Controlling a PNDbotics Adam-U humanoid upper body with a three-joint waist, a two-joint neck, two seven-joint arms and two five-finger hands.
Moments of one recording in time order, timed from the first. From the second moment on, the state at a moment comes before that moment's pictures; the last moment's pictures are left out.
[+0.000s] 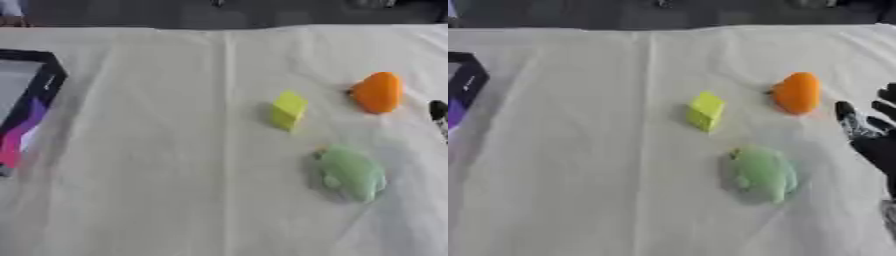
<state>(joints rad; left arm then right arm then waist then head) -0.49 0.40 -0.04 -1.70 0.16 0.16 0.52 0.10 -0.51 -0.14 -1.98 -0.26 0.02 -0.52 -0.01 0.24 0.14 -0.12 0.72</state>
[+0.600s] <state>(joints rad) -0.48 0.37 -0.03 -1.69 0.16 0.14 0.52 0.10 -0.50 -0.14 -1.98 -0.25 0.01 -0.51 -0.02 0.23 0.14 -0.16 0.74</state>
